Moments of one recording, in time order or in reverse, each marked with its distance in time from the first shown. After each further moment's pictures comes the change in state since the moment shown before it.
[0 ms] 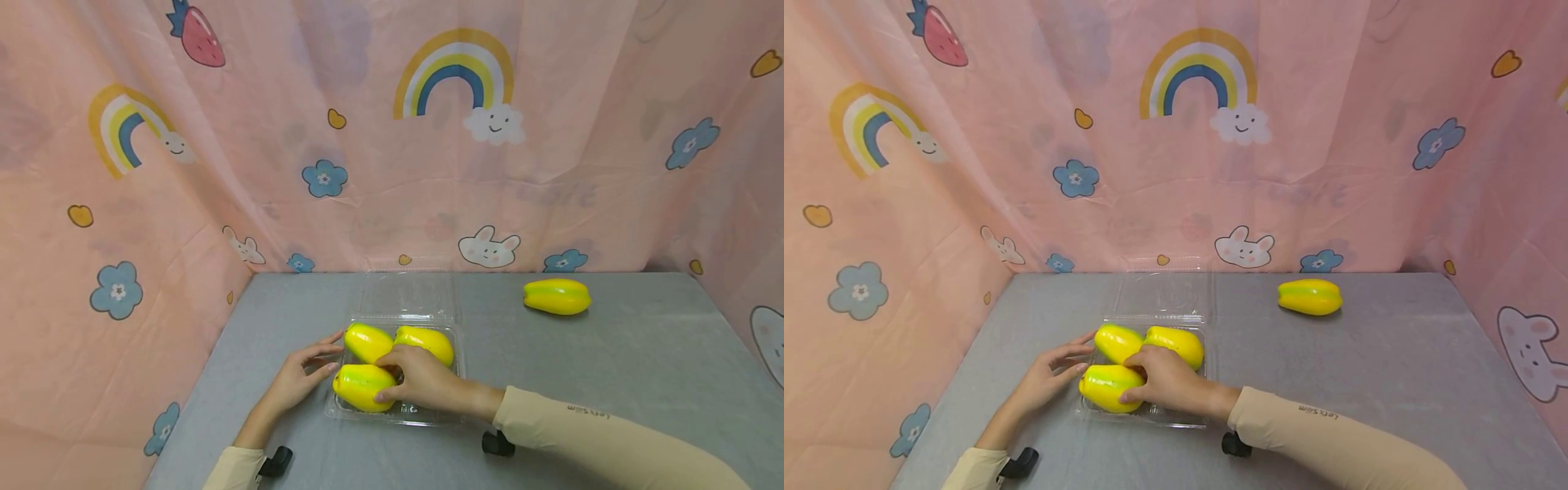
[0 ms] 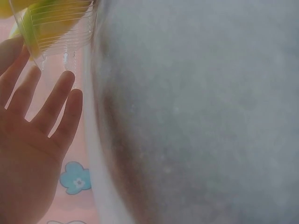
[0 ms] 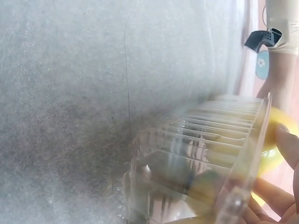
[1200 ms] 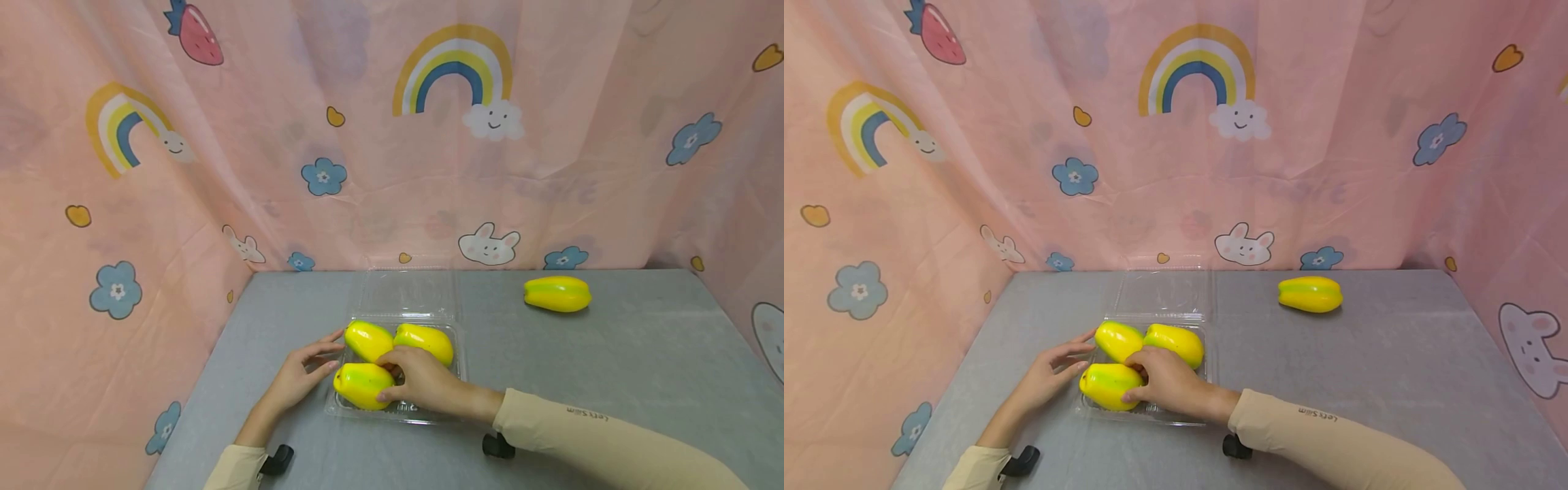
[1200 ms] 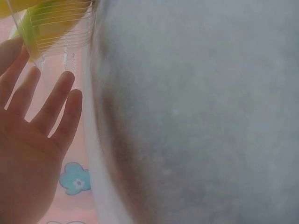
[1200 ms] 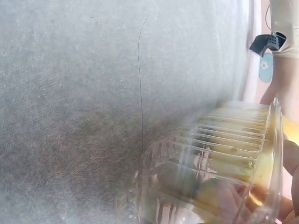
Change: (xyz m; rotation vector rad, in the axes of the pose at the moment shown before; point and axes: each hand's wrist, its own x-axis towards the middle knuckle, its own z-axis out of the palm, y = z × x) left_hand 0.001 -0.001 0.001 0.007 0.002 -0.017; right_hand -0.004 0.003 0.005 0.058 0.000 0.009
